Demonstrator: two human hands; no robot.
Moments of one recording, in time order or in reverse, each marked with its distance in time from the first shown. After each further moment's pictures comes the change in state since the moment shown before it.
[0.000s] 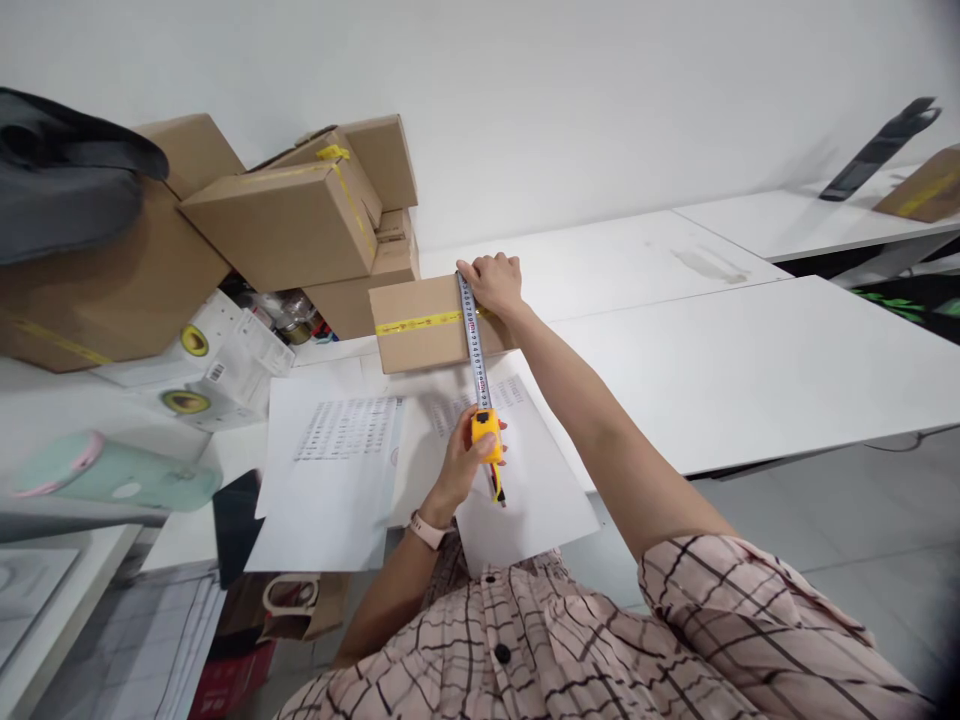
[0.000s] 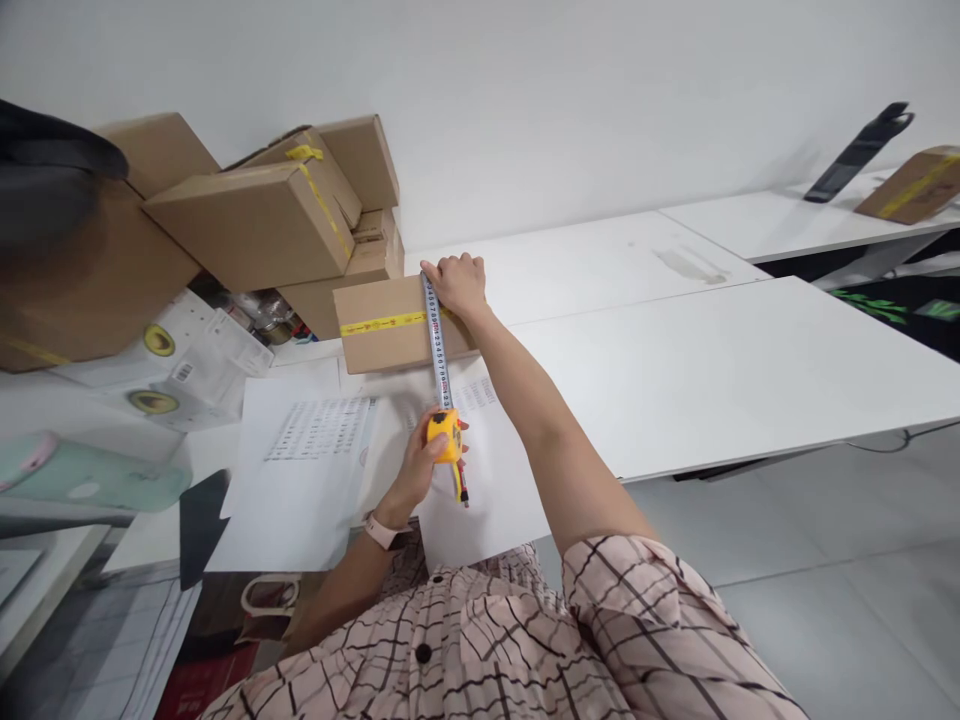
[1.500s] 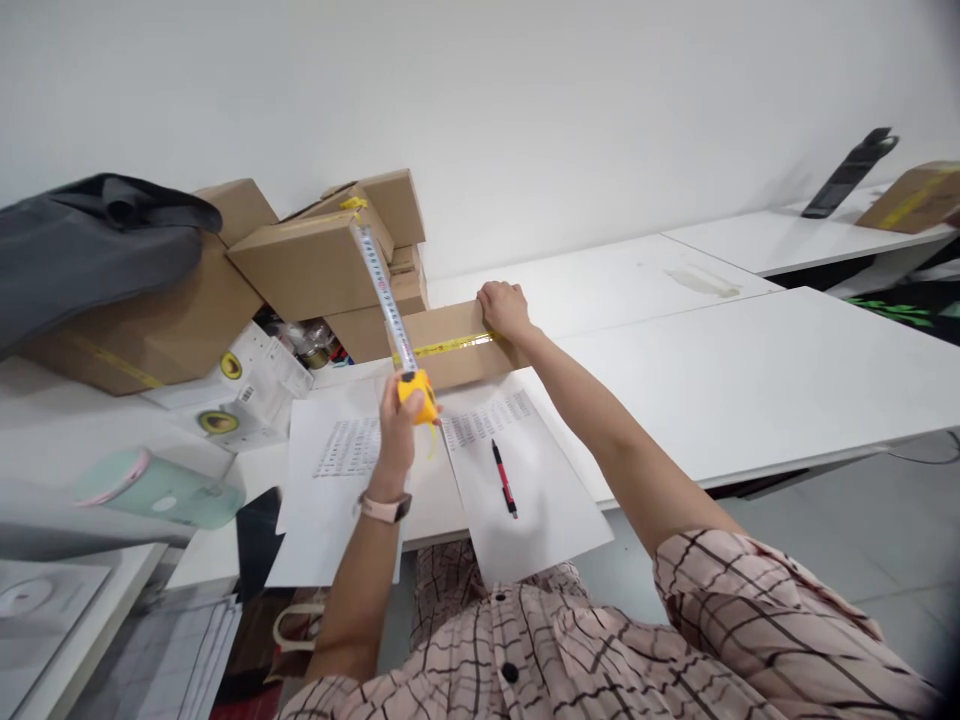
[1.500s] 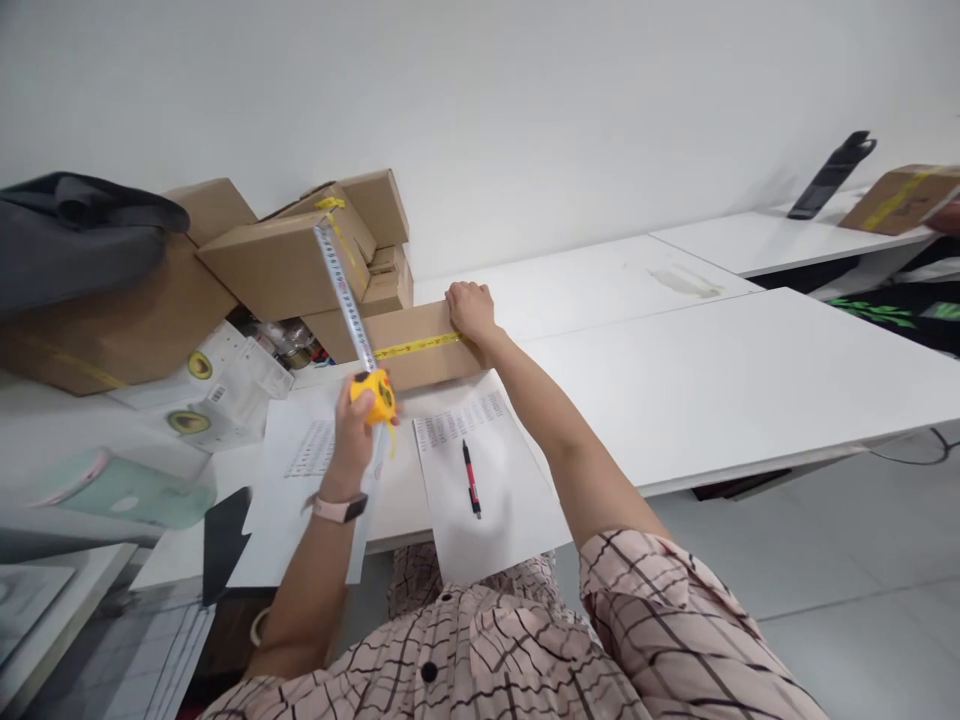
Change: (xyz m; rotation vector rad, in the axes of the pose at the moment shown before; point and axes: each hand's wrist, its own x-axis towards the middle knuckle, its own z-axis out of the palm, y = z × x) left_hand 0.019 0.109 -0.048 0.246 0.286 0.331; right_hand -0.015 0.004 -0.021 0.099 -0.040 -0.030
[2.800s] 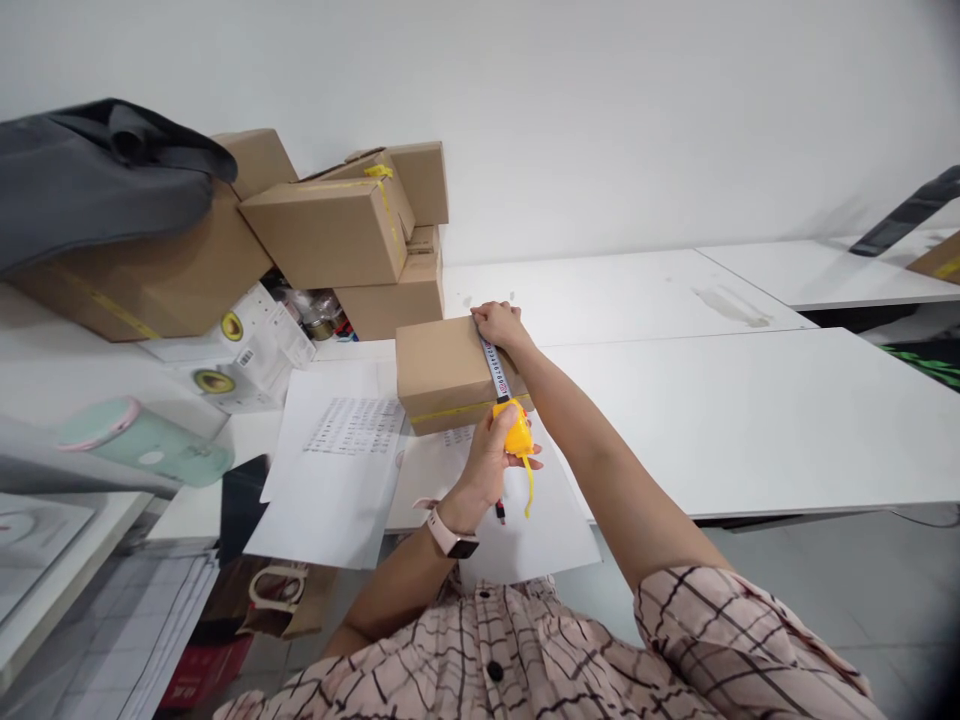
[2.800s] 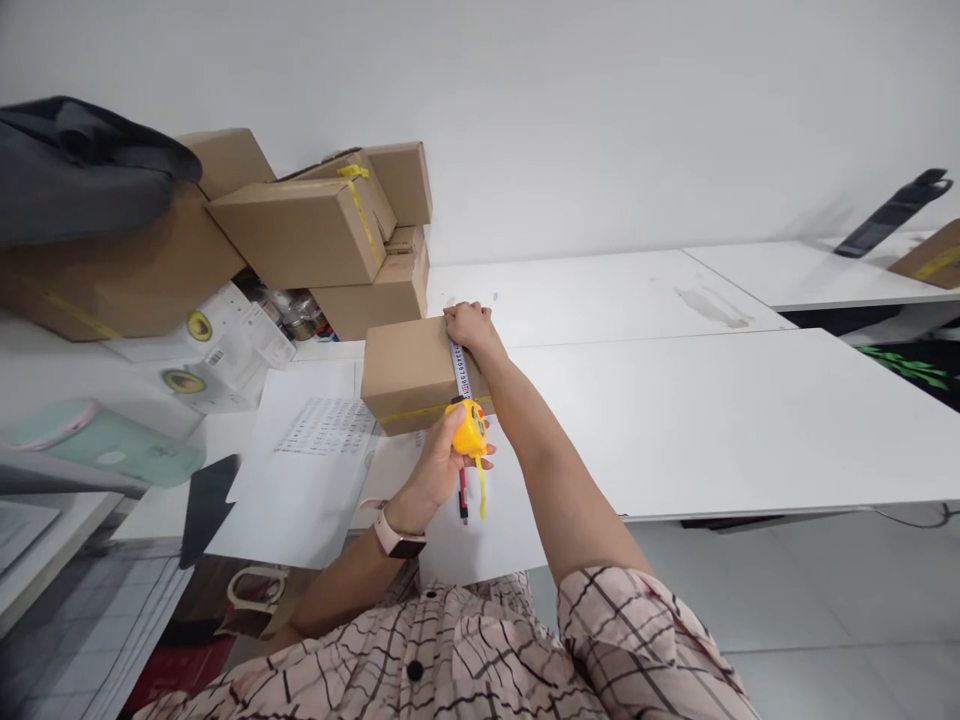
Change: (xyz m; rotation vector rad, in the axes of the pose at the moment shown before) left_hand -0.059 -0.017 0.108 -0.393 -0.132 -0.498; right_hand 0.000 0.002 0.057 0.118 -0.254 0.010
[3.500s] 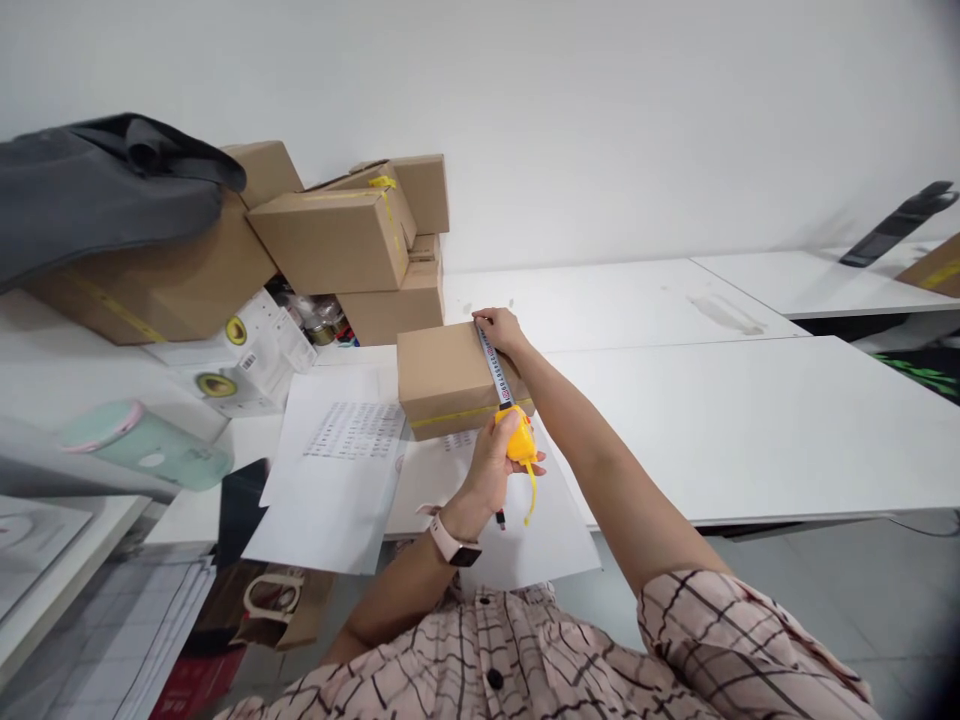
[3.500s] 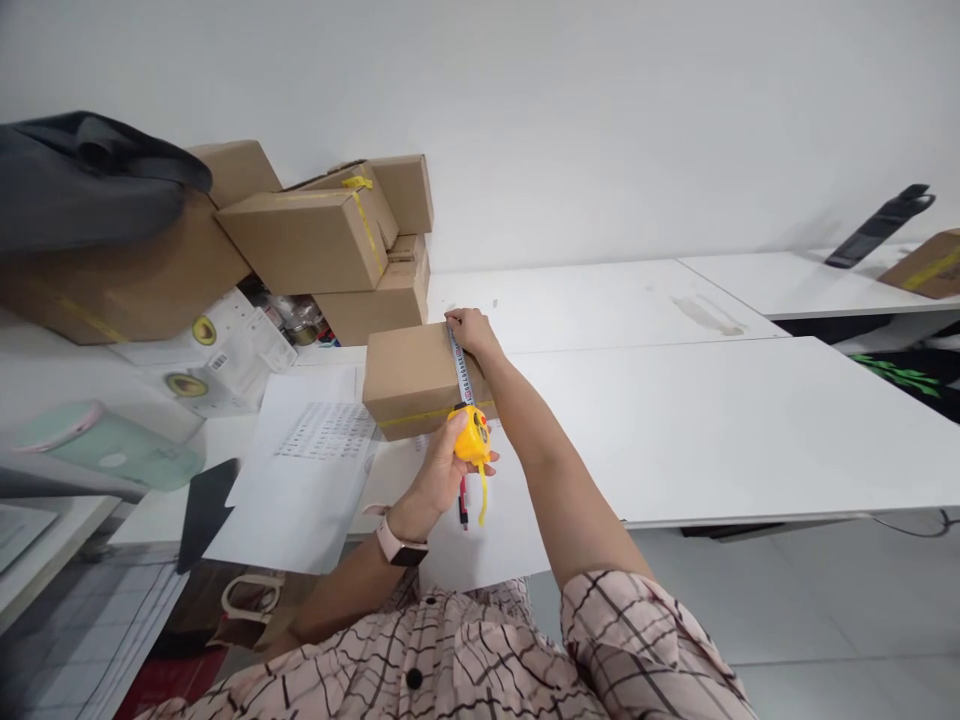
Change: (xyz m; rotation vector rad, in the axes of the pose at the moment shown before) left_hand 0.001 -0.002 0.003 -0.022 -0.011 -0.017; right_hand 0.001 0.009 -0.001 0.215 0.009 0.022
